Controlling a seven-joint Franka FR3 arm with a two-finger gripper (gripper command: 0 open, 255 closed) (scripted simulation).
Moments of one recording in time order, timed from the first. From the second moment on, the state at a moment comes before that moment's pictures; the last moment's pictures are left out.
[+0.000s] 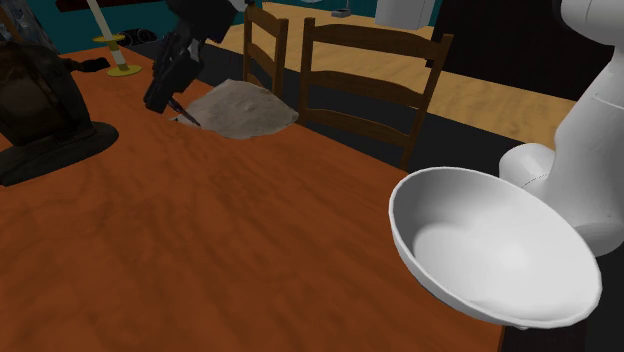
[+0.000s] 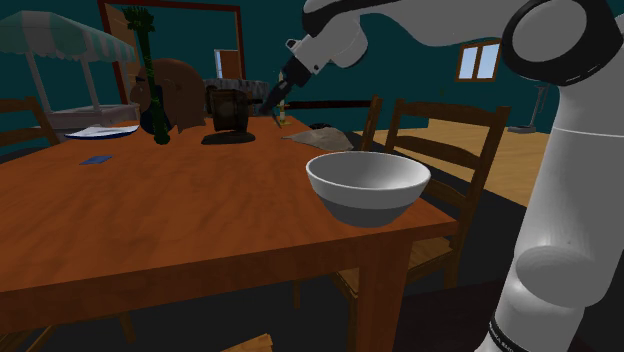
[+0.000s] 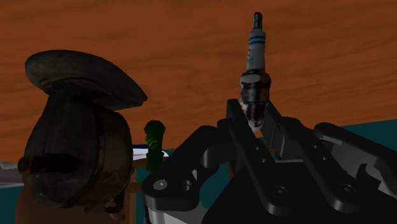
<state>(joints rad) 0.59 0.01 0.00 -1.69 0.63 2.18 -0.97</state>
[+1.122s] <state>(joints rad) 0.59 0.01 0.00 -1.49 0.57 2.00 -0.84</state>
